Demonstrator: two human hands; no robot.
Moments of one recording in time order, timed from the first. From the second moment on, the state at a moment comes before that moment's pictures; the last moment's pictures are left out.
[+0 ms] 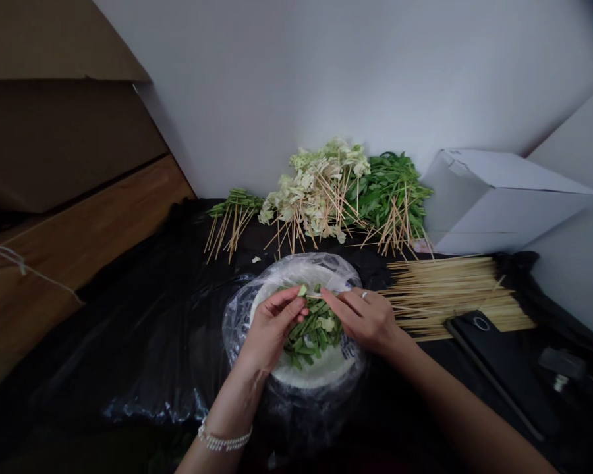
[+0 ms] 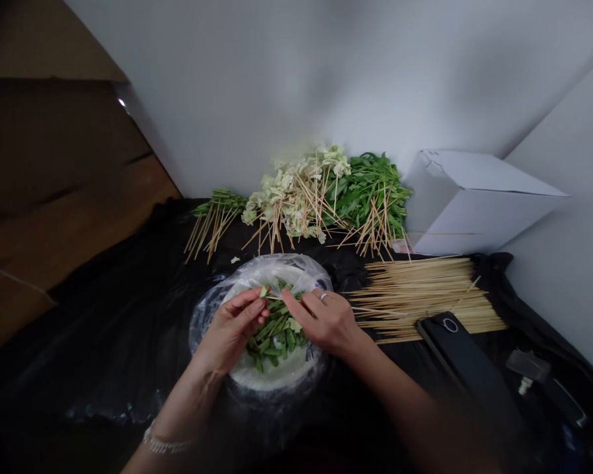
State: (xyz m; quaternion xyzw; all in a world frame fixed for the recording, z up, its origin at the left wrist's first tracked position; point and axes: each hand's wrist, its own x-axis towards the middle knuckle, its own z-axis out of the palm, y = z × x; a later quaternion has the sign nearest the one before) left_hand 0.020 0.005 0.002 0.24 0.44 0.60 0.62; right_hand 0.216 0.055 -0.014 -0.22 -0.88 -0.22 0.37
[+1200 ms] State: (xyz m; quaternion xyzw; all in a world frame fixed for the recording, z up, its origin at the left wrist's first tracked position) left_hand 0.018 0.006 0.006 0.22 0.44 0.61 0.62; right_hand 0.215 0.051 -0.020 -0.25 -0.87 -0.23 0.35
